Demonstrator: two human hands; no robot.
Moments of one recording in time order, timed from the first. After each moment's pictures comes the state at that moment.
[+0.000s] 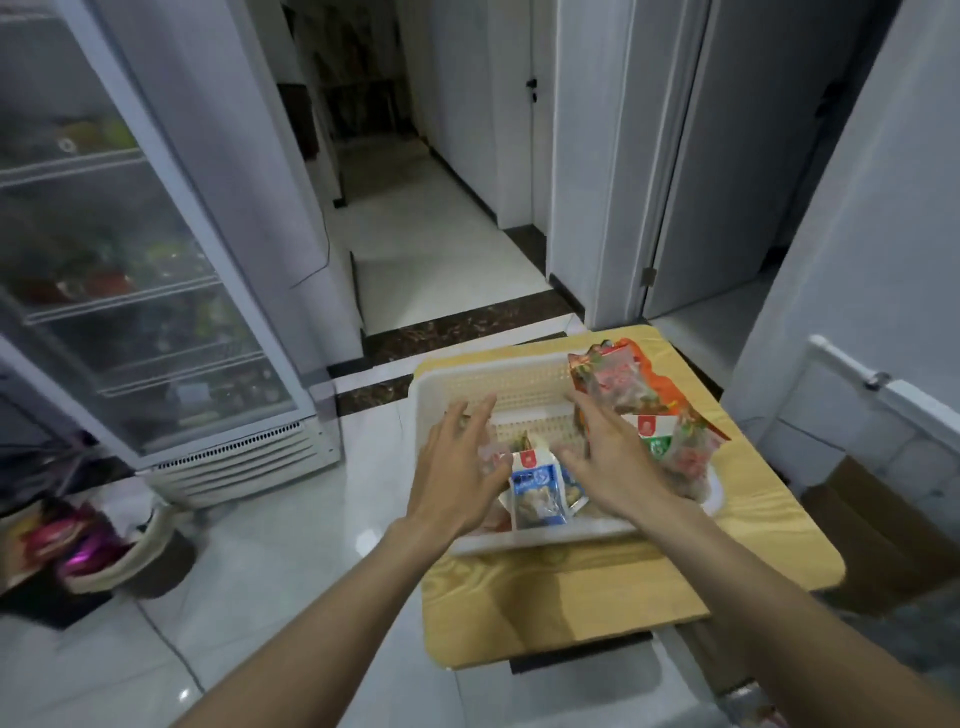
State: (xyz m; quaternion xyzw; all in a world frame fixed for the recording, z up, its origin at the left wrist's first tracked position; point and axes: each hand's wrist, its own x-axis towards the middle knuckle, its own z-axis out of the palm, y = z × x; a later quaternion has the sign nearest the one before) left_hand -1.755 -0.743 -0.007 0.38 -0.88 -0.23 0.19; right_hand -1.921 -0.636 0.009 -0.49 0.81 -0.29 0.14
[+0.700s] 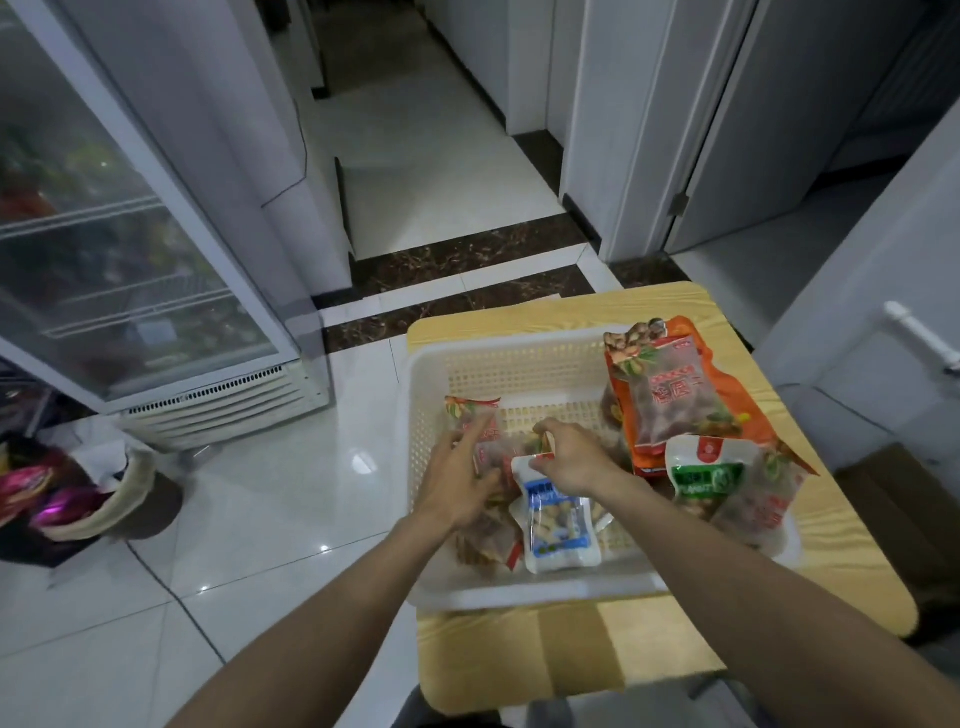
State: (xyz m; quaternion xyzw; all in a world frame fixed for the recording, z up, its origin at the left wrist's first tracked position) left_hand -1.798 -0.850 -0.114 0.43 -0.83 -0.35 0.07; right_hand -1.970 -0.785 -0.115 -0.44 0.81 -0.16 0.35
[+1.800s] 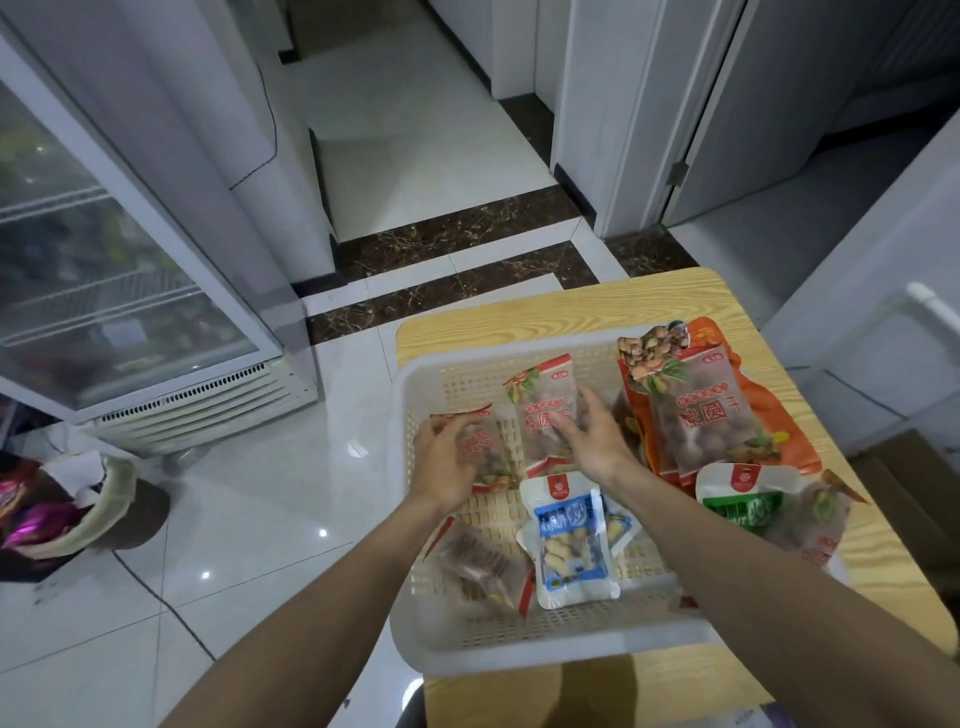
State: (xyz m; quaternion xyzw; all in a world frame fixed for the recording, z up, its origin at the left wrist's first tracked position) left_hand -1.820 -0.918 -0.153 0.48 -0.75 -0.44 0.11; right_hand -1.993 -0.819 -0.124 -0.26 0.75 -0.45 0.41
